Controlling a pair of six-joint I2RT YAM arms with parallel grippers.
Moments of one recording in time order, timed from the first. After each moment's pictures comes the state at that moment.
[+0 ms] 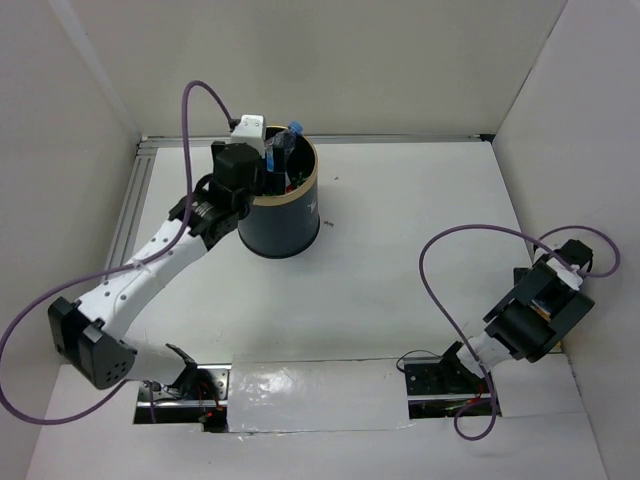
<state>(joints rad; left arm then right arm) -0.56 1.39 1.38 -0.37 -0.49 -0.21 -0.89 1.49 0.77 -0.38 0.14 -0.72</state>
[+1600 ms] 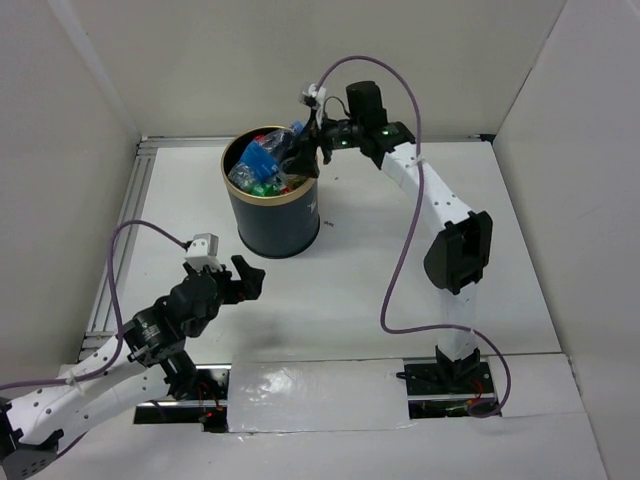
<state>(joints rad) -0.85 0.52 0.52 -0.40 -0.52 -0.69 0.46 2.04 2.08 -0.46 -0.93 -0.27</state>
